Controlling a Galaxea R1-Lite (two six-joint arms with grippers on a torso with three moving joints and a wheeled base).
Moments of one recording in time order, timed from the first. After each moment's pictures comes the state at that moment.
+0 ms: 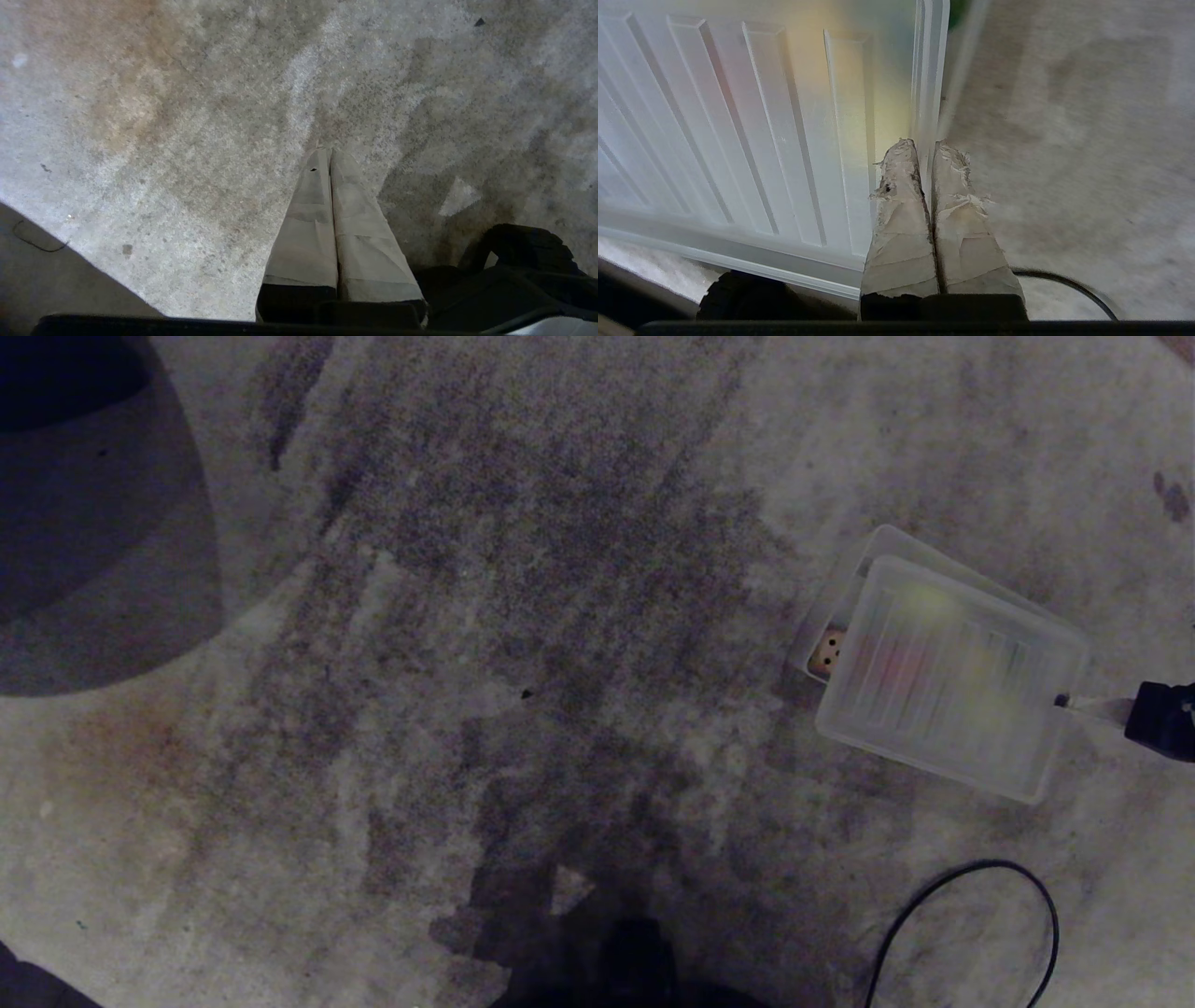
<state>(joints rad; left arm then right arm) -0.01 0.00 0.00 0.00 0.06 -0.10 -0.58 1.78 -0.87 -0.46 0.82 0.05</state>
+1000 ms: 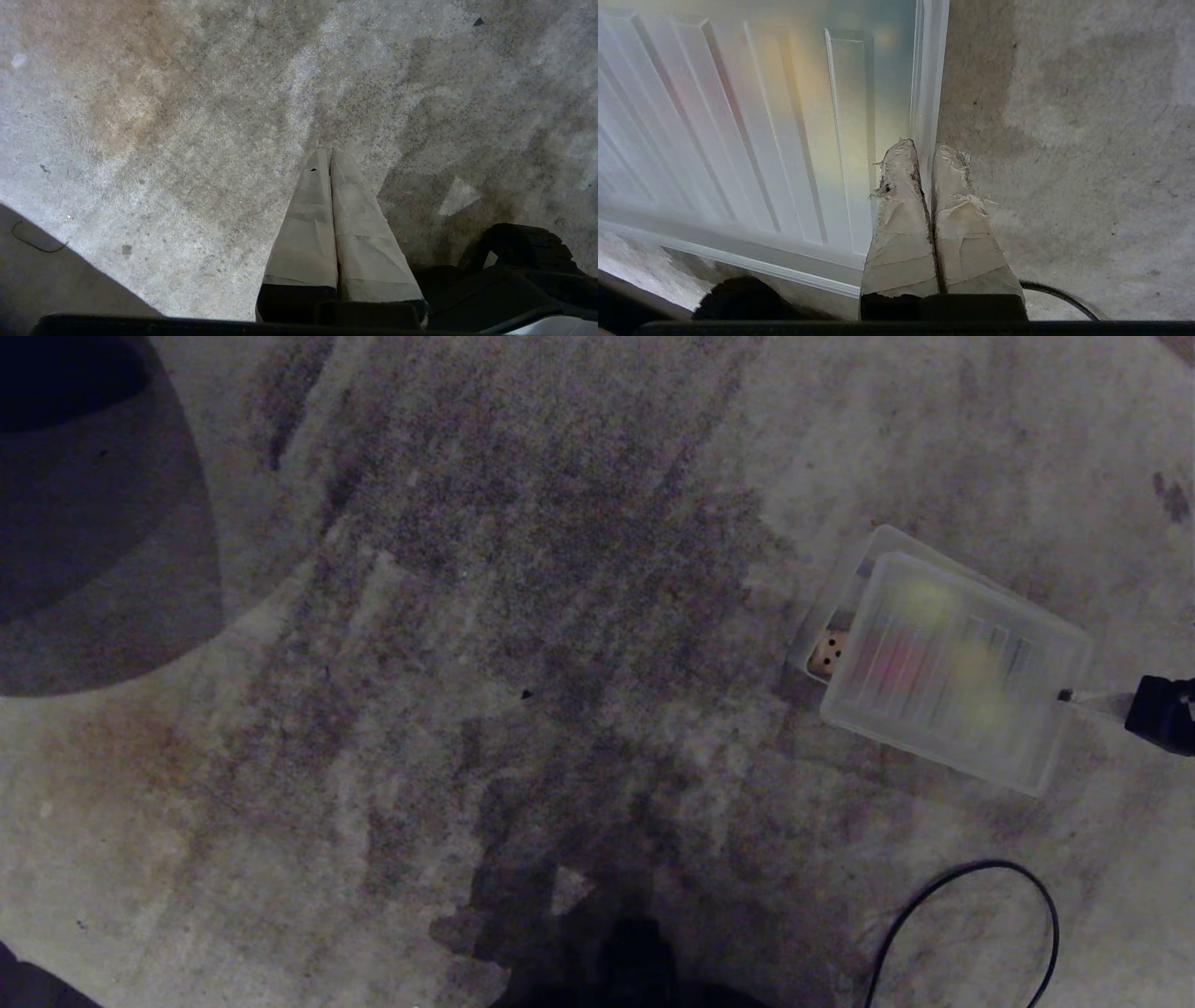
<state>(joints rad) -0.01 0.00 0.00 0.00 0.06 -0.10 -0.59 1.82 -0.93 -0.47 0.82 0.08</state>
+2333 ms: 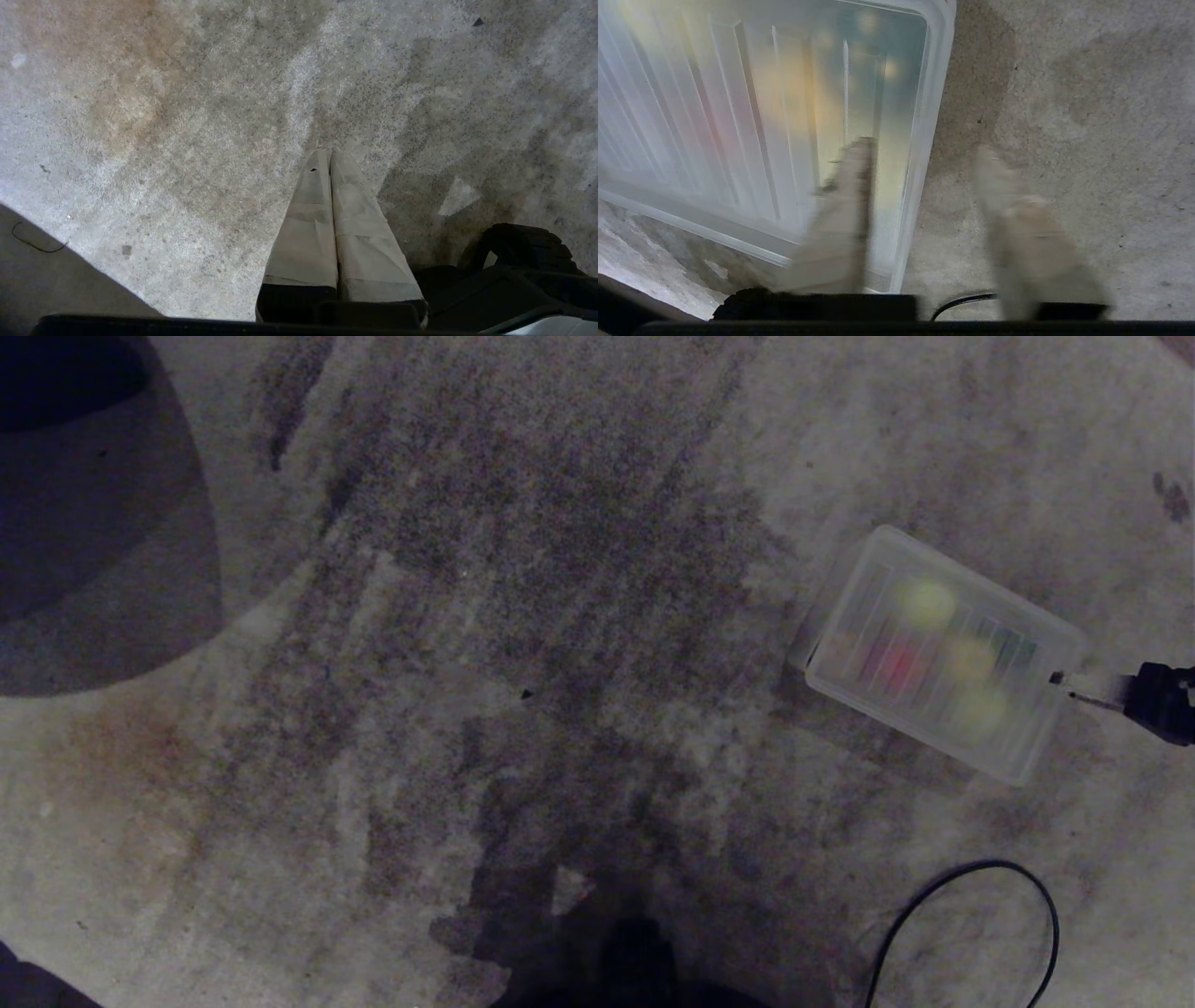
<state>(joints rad) -0.01 0.00 0.00 0.00 0.06 -0.10 -0.58 1.83 -0.96 -0.47 0.81 0.12</state>
